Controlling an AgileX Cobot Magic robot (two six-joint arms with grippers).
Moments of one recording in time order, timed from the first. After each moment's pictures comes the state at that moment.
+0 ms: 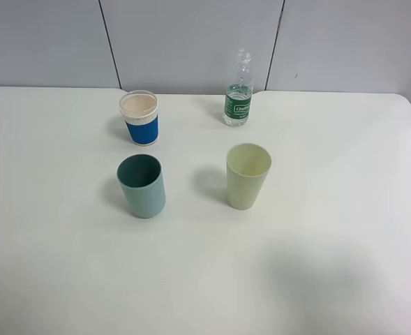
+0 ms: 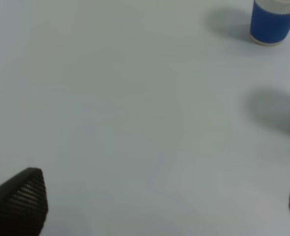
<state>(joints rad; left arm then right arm) 0.02 0.00 -0.50 -0.01 1.06 0.06 -0.06 0.00 -0.49 -0.03 1.06 0.00</state>
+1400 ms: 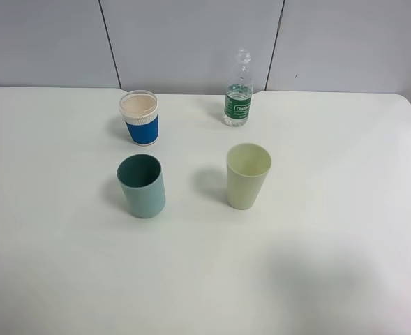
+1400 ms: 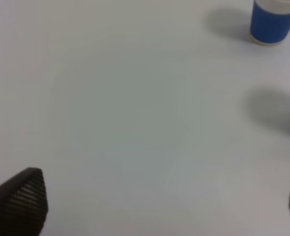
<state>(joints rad) 0.02 0.00 -0.50 -0.01 1.06 0.06 -0.06 0.00 -0.49 -0.03 1.06 0.00</state>
